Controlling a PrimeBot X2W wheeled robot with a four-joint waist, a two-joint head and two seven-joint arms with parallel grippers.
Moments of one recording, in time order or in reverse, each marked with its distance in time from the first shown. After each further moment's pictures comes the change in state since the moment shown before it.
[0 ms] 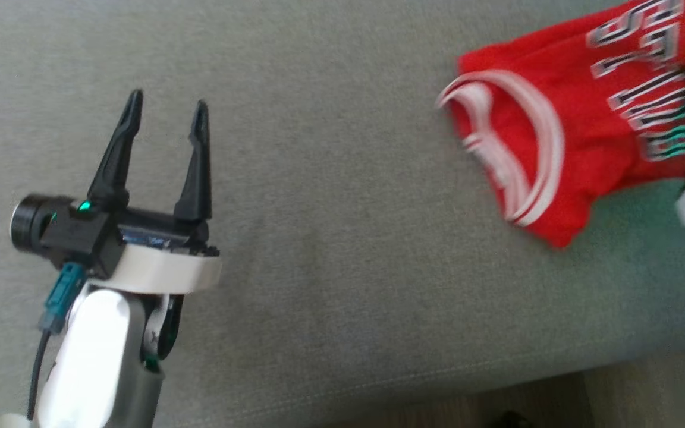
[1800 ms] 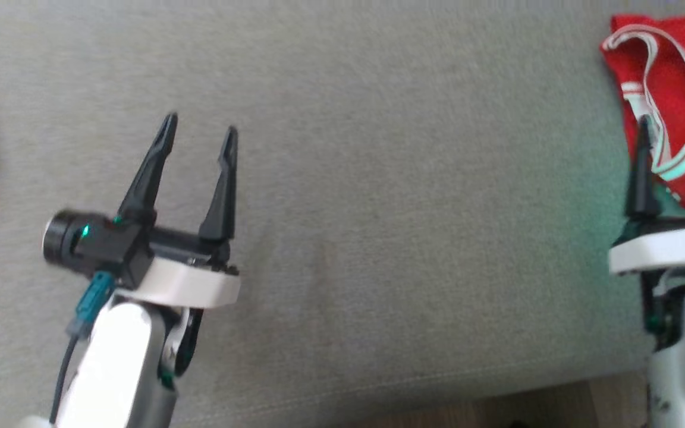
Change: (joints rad) left arm 0.002 0.006 -0.074 0.032 -0.018 0.013 0.001; right arm 0.134 0.384 -0.251 -0.038 -0.238 0.000 -0.305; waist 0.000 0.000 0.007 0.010
